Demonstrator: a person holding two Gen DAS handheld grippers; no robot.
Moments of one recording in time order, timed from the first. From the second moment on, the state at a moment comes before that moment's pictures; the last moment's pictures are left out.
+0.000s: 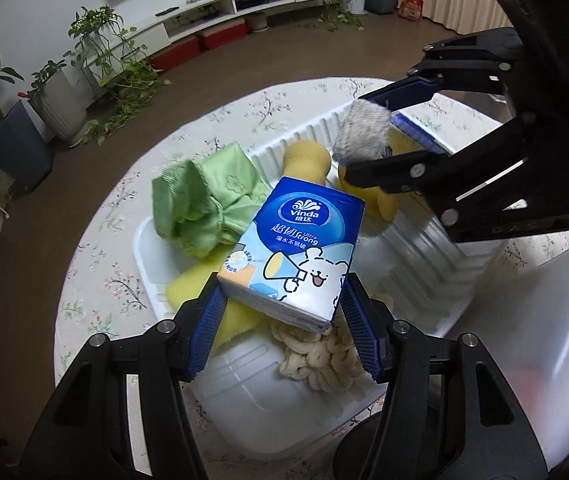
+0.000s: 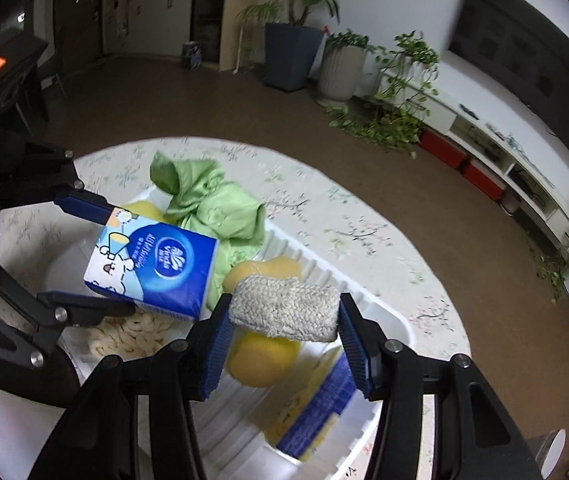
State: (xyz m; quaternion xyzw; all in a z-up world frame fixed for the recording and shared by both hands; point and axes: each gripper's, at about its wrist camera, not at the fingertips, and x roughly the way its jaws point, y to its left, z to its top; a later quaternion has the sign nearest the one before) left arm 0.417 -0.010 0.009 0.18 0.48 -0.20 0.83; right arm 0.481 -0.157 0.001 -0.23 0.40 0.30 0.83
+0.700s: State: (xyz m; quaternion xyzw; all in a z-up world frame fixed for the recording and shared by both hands) left arm 0.425 -0.001 0.008 0.15 0.49 -0.18 0.84; right arm 0.483 -0.154 -0.016 -0.25 0.42 0.29 0.82
